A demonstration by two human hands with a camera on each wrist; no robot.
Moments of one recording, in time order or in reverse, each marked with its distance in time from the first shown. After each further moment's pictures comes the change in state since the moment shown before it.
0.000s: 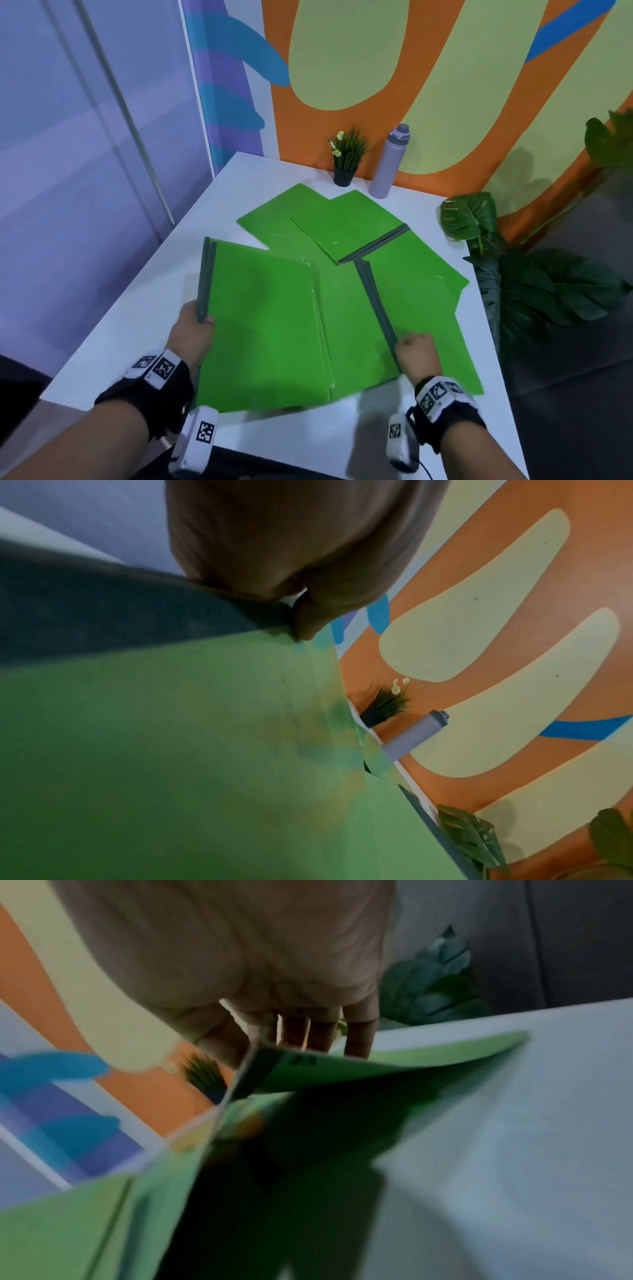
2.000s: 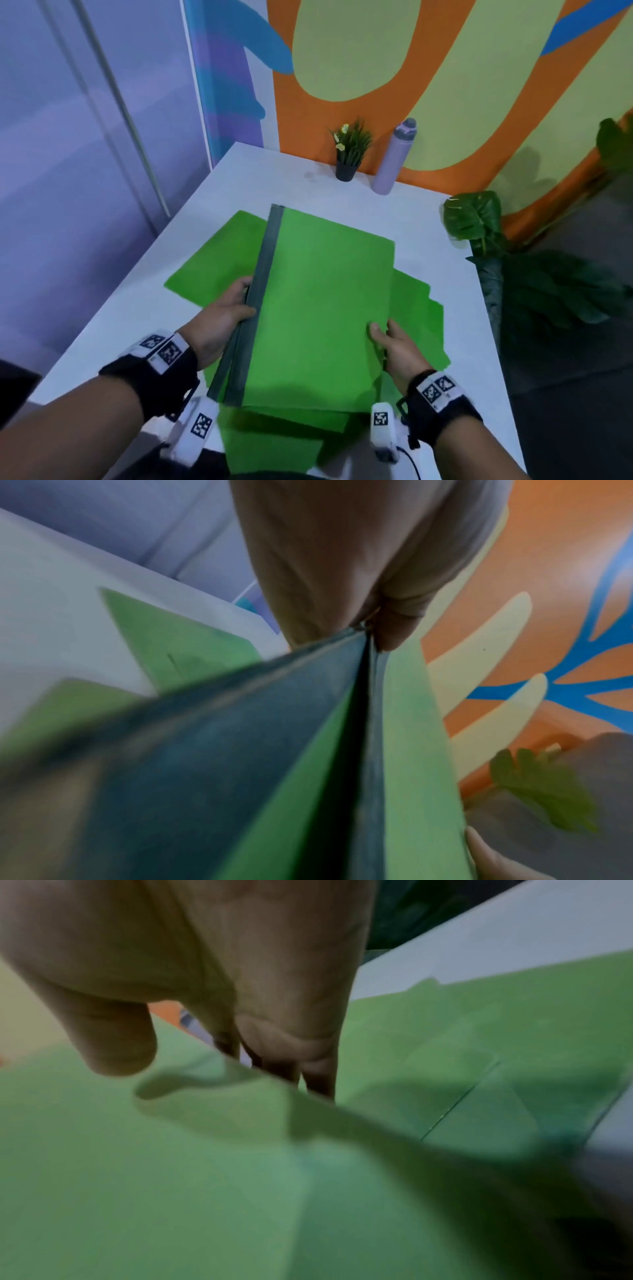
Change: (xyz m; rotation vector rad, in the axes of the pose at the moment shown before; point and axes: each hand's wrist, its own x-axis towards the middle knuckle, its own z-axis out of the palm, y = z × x) left_hand -0.003 0.042 0.005 -0.420 -0.632 0.164; right_hand -0.020 -0.042 0.000 0.831 -0.347 0.102
